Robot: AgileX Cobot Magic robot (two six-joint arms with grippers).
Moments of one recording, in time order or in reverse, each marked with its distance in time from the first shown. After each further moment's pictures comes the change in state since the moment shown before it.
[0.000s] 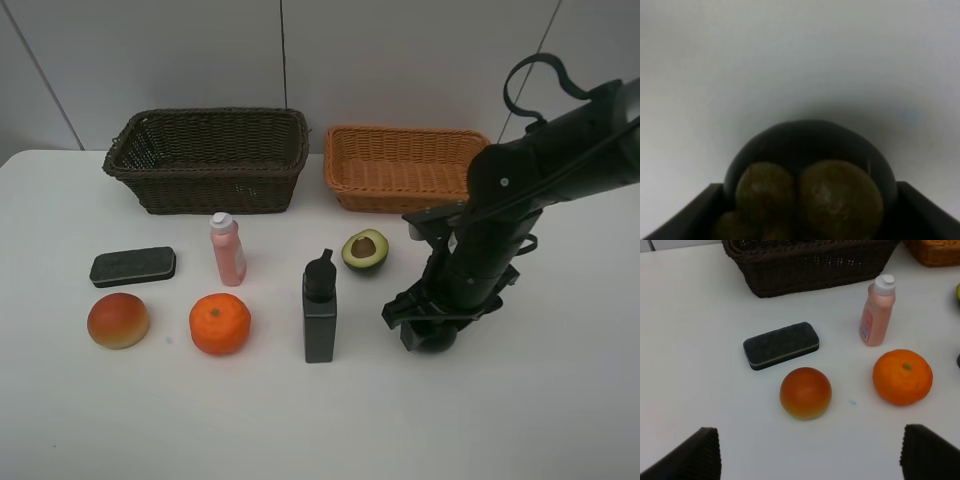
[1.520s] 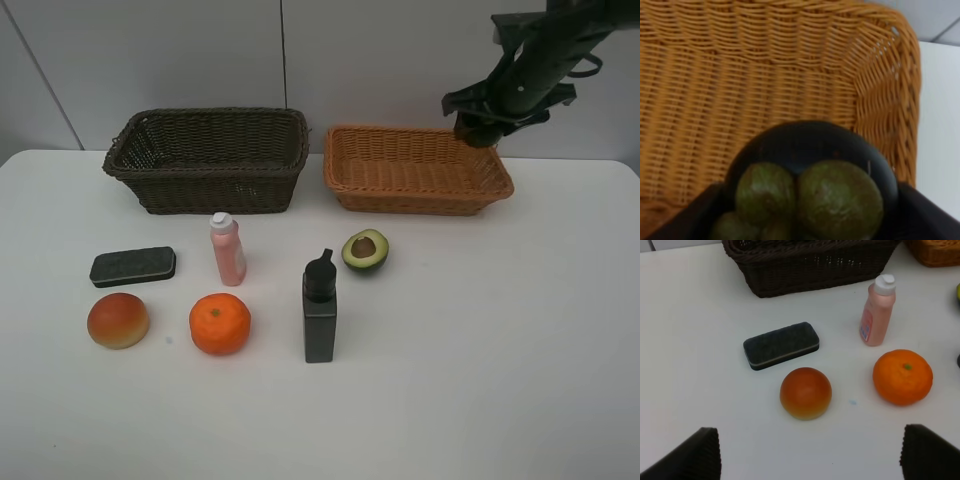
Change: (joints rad) left arm 0.000 0.000 0.000 0.000 0.000 0.000; right arm -0.372 0.150 -0.653 -0.197 -0.006 0.024
